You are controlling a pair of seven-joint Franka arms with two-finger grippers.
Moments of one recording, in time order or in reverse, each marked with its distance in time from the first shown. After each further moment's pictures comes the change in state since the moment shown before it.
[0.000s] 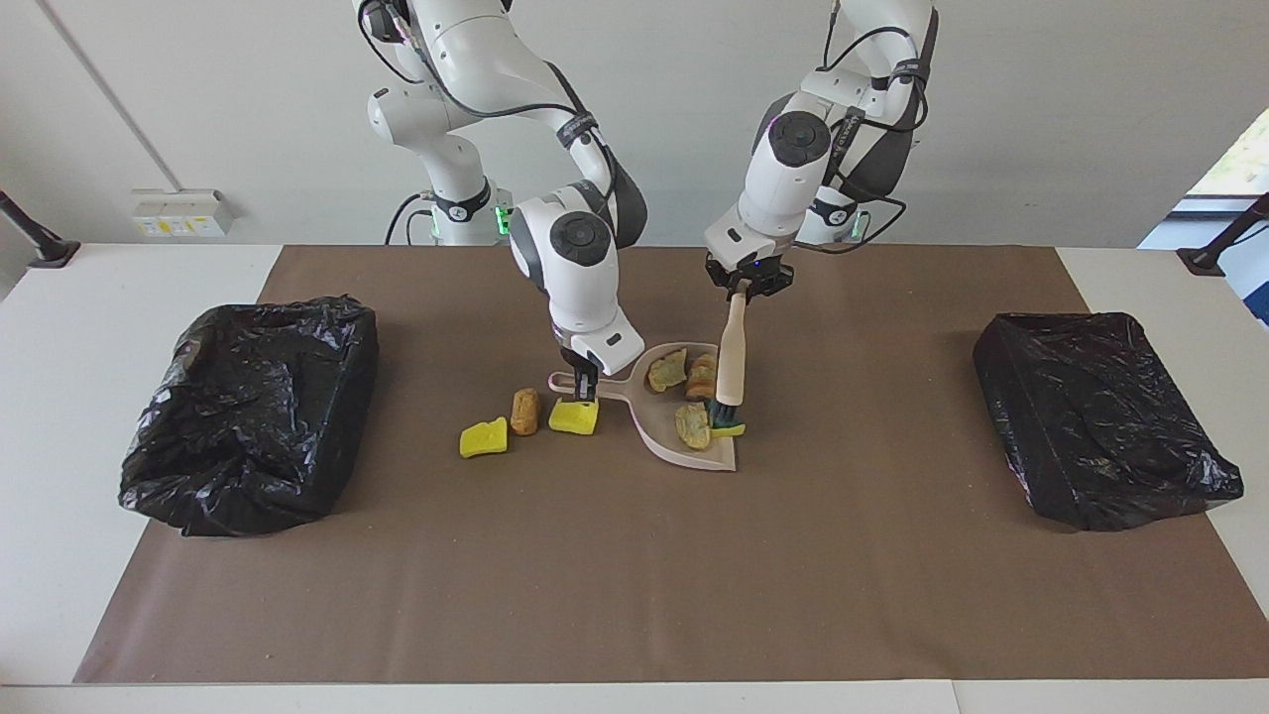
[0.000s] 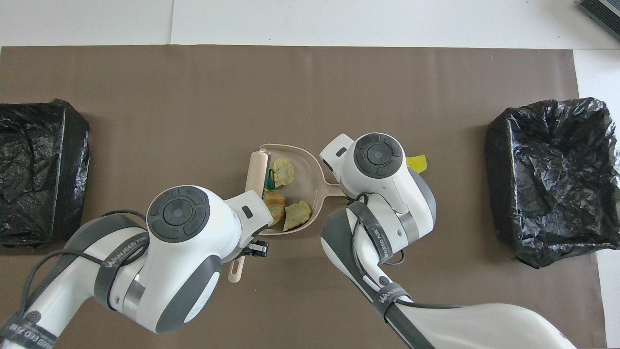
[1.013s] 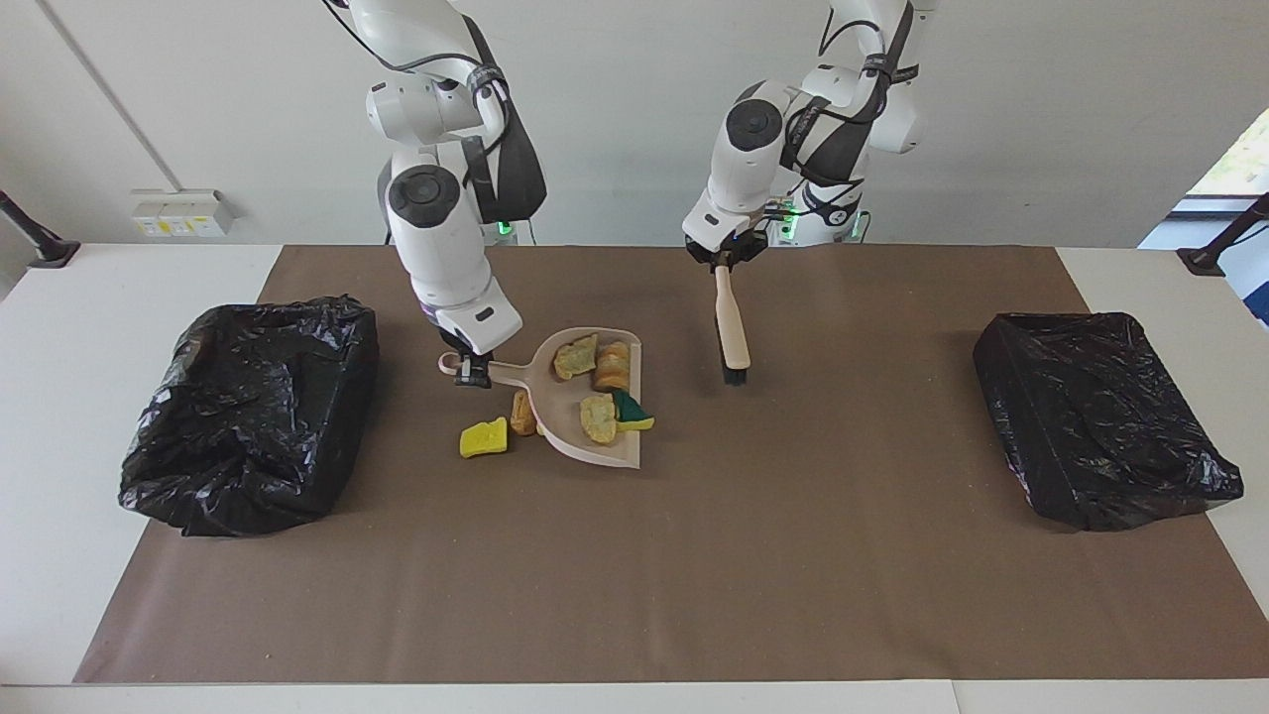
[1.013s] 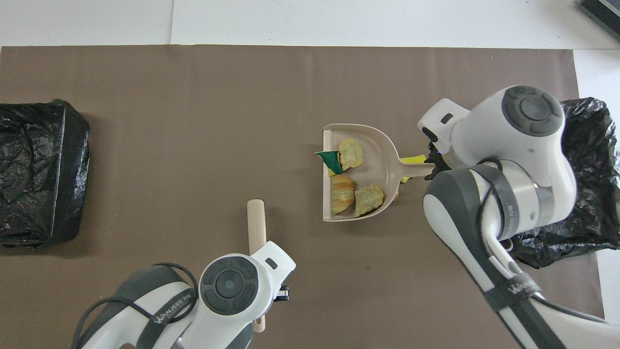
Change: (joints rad) left arm -0.183 -0.092 -0.037 -0.205 -0.037 0.062 -0.415; right arm -0.280 -0.196 -0.015 0.009 -0.008 -0.179 -0.296
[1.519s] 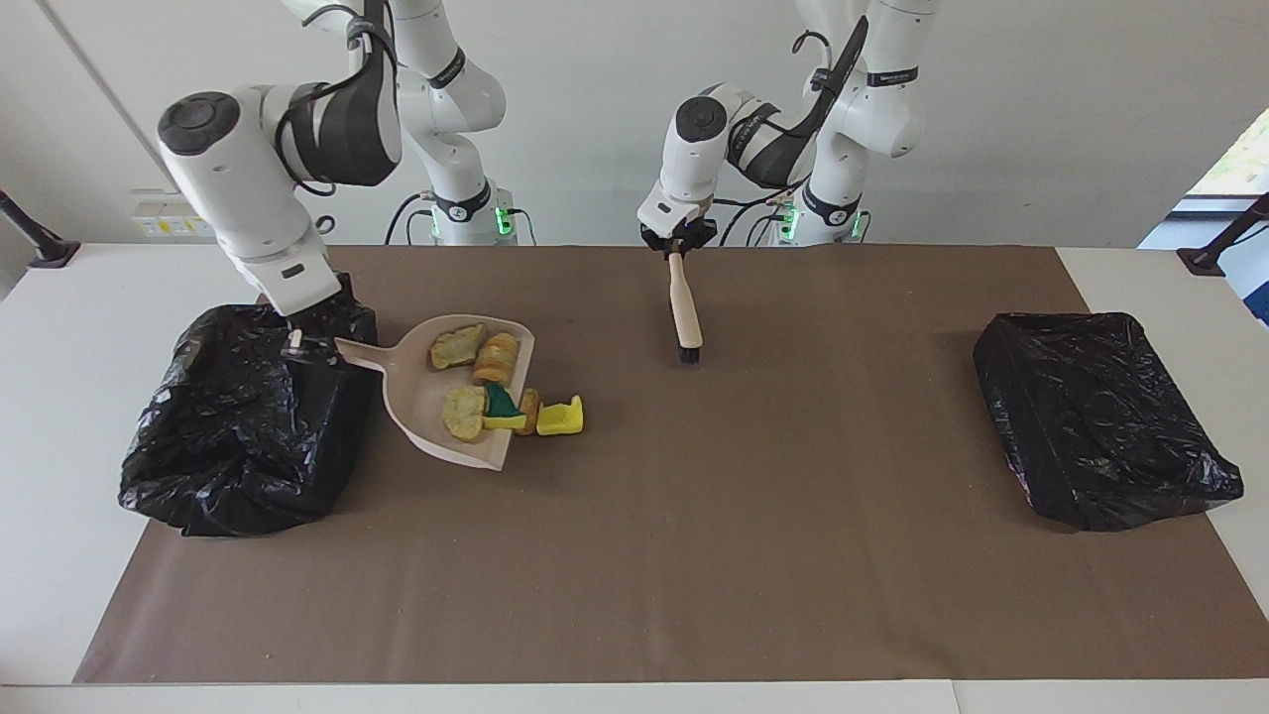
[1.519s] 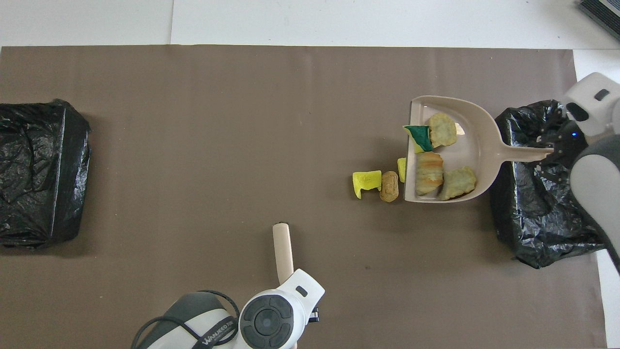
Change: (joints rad) left arm -0.123 0.044 -0.001 -0.055 -0.087 0.161 -0.102; right arm -0.310 -0.063 -0.006 0.091 -0.005 -0.124 -0.198
